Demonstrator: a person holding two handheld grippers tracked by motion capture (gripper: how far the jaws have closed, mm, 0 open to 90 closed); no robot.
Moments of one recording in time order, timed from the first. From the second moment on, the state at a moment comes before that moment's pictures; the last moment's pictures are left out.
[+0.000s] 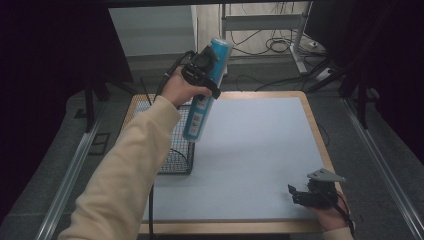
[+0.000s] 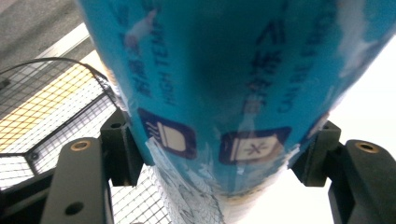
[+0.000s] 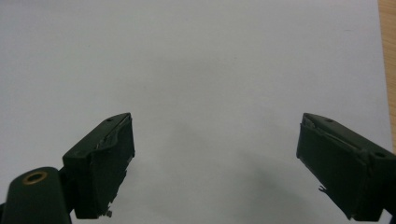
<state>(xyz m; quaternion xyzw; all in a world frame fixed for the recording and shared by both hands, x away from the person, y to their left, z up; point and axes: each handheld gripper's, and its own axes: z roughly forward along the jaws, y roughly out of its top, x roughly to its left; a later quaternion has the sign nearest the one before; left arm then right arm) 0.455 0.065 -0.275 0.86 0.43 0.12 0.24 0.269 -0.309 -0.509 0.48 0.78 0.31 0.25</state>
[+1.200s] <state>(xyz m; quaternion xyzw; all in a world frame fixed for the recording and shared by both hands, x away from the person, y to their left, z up) 0.464 0.141 -0.322 0.84 0.49 0.12 0.20 0.271 -0.307 -0.511 0.48 0.79 0.31 0.24</state>
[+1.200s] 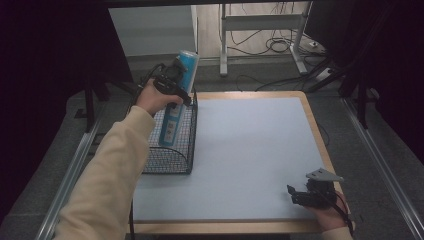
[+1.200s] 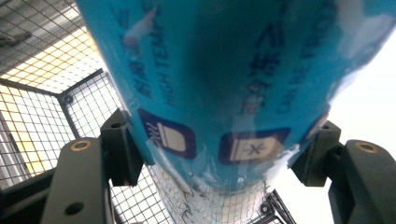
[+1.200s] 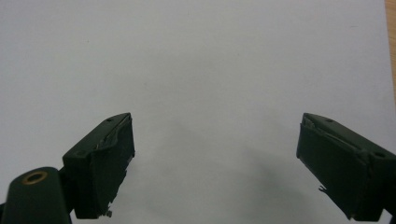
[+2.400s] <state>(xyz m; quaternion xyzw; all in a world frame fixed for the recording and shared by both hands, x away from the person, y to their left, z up) 0.492 0.149 -0.386 0.82 0.53 0.12 0.17 0.271 -0.306 -0.514 0.48 0.79 0.30 0.24</state>
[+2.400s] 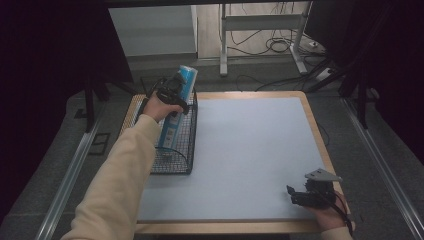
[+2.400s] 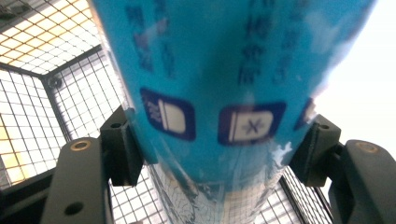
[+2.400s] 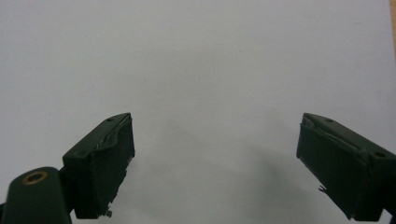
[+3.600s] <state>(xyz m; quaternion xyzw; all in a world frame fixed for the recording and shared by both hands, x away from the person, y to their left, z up) 0.532 0.138 -0.426 0.82 0.54 0.13 0.13 0.270 -0.307 -0.514 0.48 0.79 0.30 0.24</state>
